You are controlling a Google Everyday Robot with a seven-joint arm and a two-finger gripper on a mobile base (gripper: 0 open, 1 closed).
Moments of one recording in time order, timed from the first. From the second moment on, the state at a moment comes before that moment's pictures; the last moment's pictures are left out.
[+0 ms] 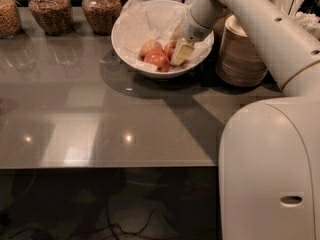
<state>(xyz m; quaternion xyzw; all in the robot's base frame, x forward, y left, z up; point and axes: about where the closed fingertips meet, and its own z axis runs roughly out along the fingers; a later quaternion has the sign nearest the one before) 0.763 -0.071 0.865 -0.71 0.65 0.02 0.29</state>
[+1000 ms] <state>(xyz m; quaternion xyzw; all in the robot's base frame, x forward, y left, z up) 0.752 -0.060 0.890 -0.72 0.62 0.02 0.31</state>
